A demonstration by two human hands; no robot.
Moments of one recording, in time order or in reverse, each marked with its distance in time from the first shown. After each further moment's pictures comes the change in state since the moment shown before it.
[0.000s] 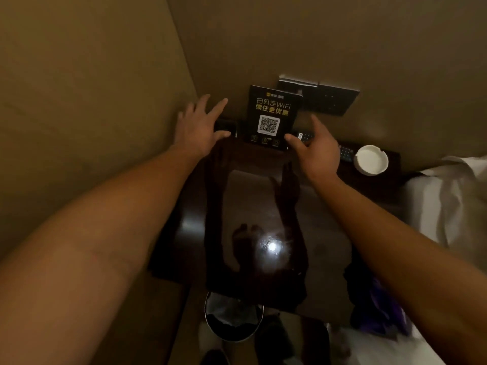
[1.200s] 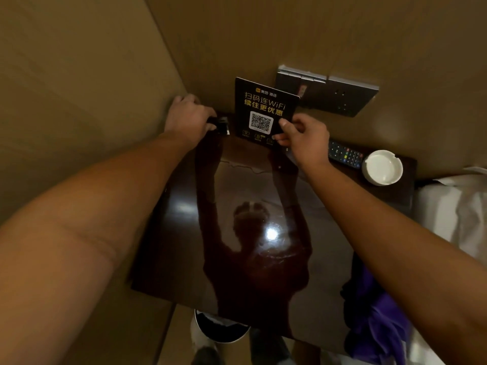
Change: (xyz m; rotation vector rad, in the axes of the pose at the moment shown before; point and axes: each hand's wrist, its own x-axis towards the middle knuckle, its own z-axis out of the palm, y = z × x) left_hand 0.070 -0.016 0.049 0.098 -0.004 0.055; right_hand 0.062 0.008 0.045 0.552 -0.186 0.132
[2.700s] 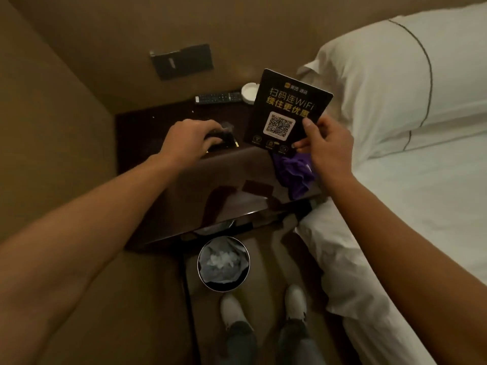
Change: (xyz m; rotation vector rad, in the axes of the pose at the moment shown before) left_hand -0.282 0.189 -0.118 -0.292 0.064 0.623; right_hand -0.418 -0.004 -0.160 0.047 0.666 -0.017
